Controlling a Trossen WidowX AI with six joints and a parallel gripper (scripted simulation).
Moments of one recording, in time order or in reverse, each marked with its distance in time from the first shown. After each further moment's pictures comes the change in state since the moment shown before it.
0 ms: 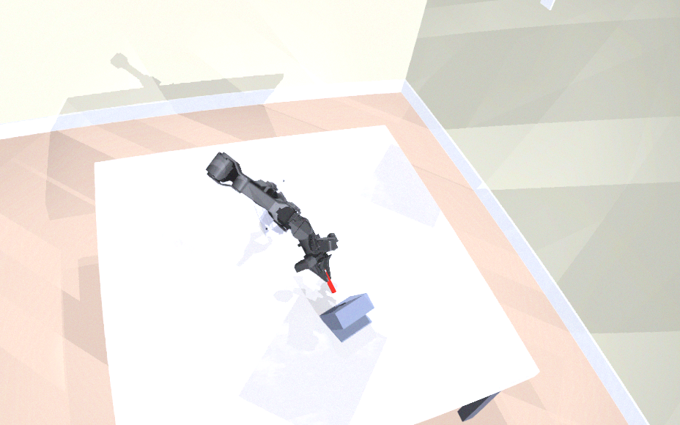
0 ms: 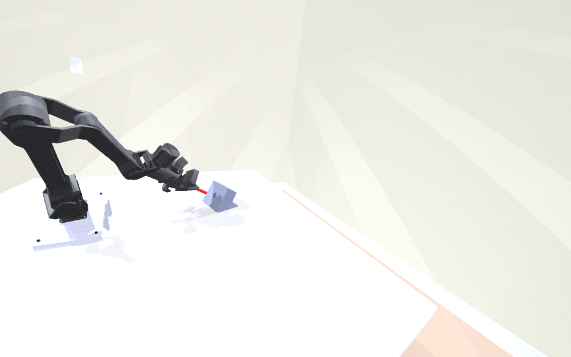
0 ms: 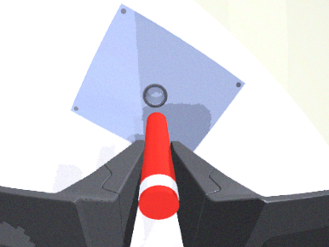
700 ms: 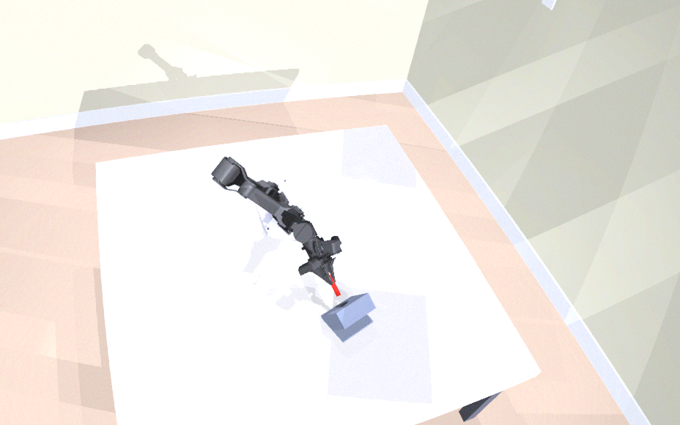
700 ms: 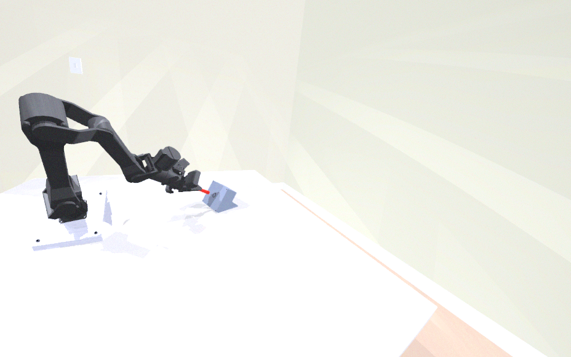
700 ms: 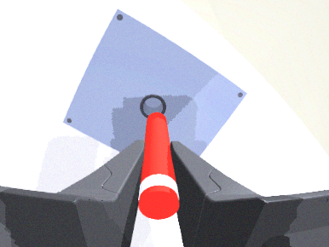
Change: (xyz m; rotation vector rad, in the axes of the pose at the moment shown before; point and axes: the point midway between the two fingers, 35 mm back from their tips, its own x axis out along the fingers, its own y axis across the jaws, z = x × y) arm 0.013 0.002 0.003 -0.006 -0.036 -0.028
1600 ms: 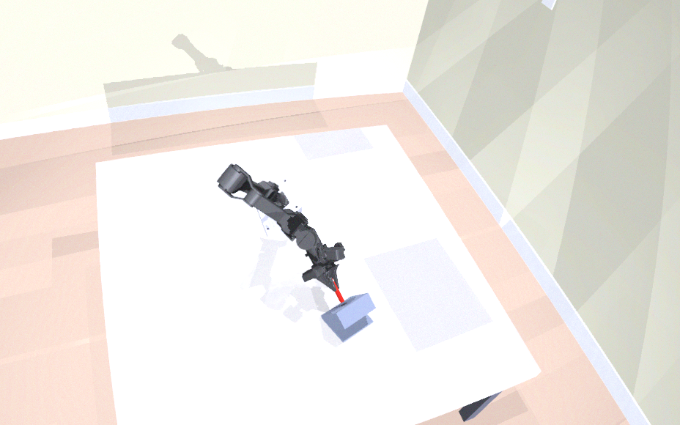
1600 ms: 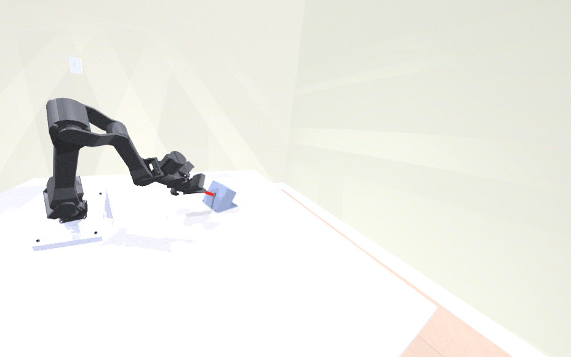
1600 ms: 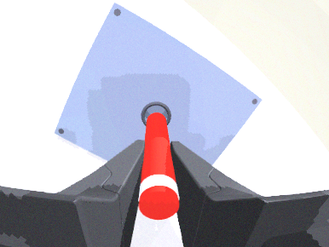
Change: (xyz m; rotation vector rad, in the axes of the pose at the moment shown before) arm 0.023 0.002 -0.001 0.004 -0.007 -0.003
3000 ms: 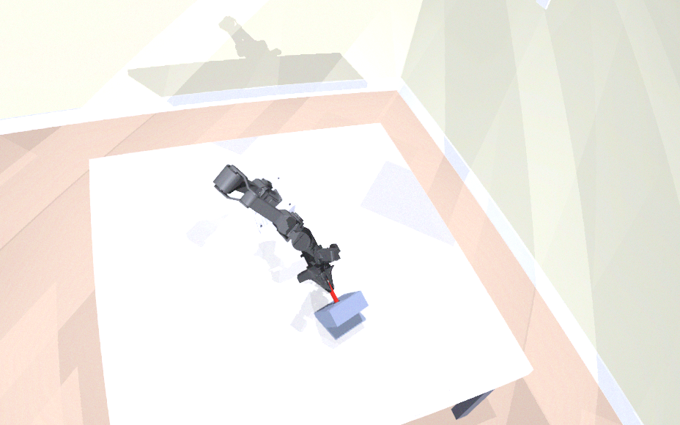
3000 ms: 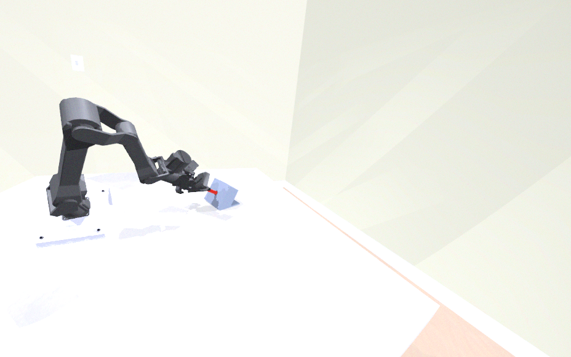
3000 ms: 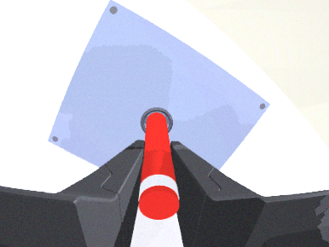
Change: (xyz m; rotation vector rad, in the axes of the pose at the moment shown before) arm 0.012 0.000 0.001 0.005 0.005 -0.002
